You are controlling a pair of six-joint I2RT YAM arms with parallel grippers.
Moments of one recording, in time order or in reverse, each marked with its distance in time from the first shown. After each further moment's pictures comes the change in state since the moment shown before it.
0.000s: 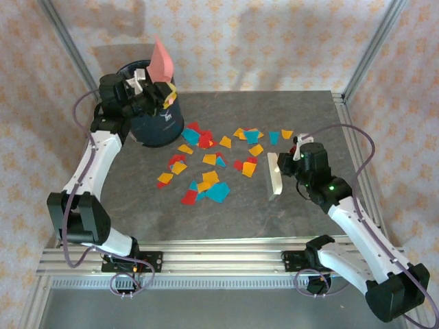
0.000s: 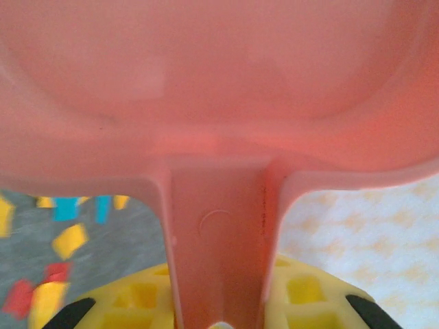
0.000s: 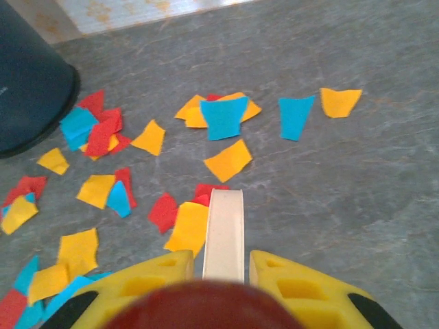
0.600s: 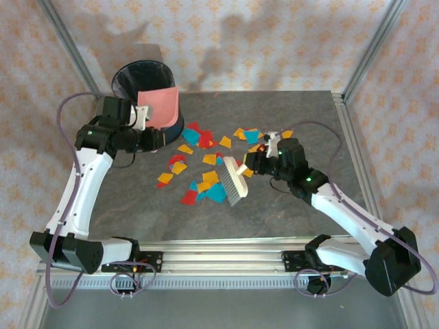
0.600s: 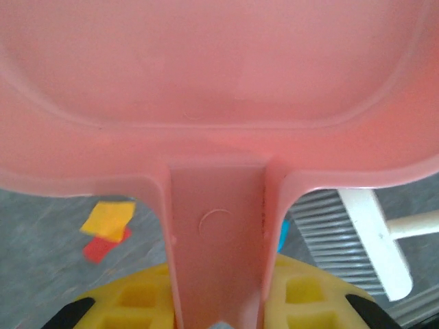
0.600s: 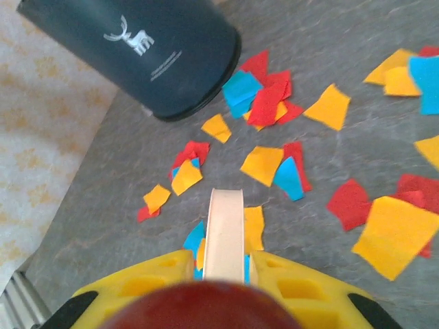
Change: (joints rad) left arm -0.096 -0.220 0.051 -0.935 -0.498 0.851; right arm 0.174 0.214 -0.002 0.305 -0.293 0.193
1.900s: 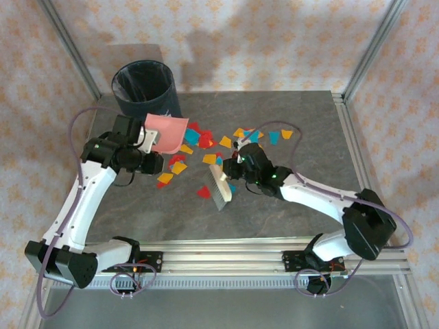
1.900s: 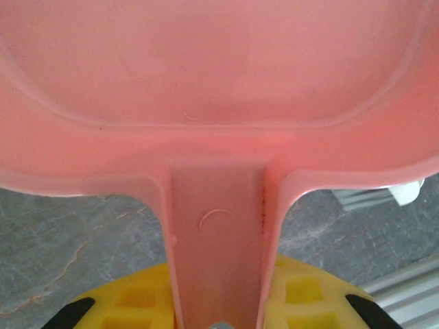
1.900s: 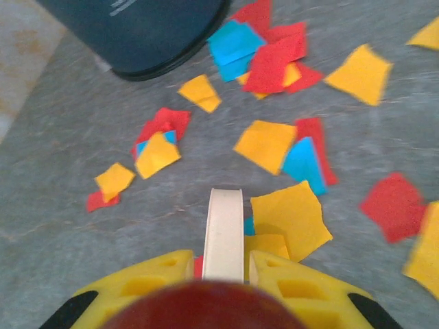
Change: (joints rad) left arm -0.103 -0.086 -0.146 -0.109 -0.119 0.137; right arm 0.215 0.279 0.083 0.065 0.293 -0.019
